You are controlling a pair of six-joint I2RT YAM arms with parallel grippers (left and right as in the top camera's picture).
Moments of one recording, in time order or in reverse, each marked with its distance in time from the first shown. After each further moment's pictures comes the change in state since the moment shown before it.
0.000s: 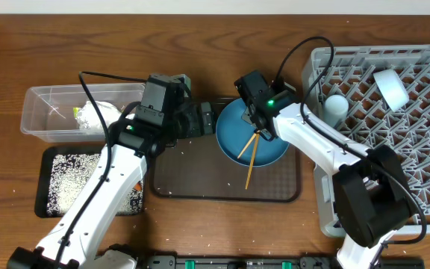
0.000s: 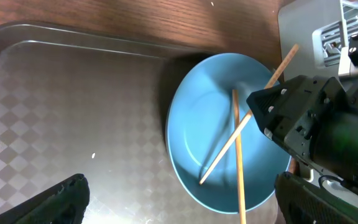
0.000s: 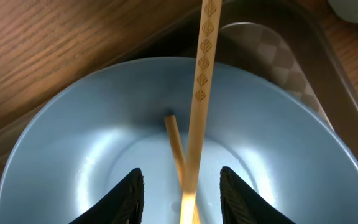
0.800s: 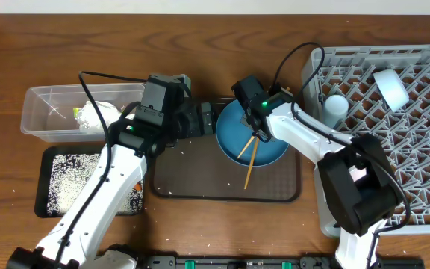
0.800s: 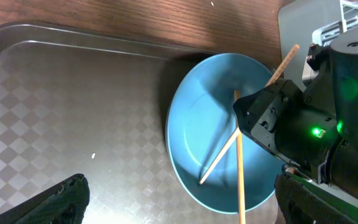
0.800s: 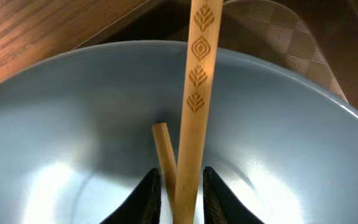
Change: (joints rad) left arm 0.000 0.000 0.000 0.000 0.000 0.000; right arm -0.001 0.090 -0.005 0.040 0.007 0.012
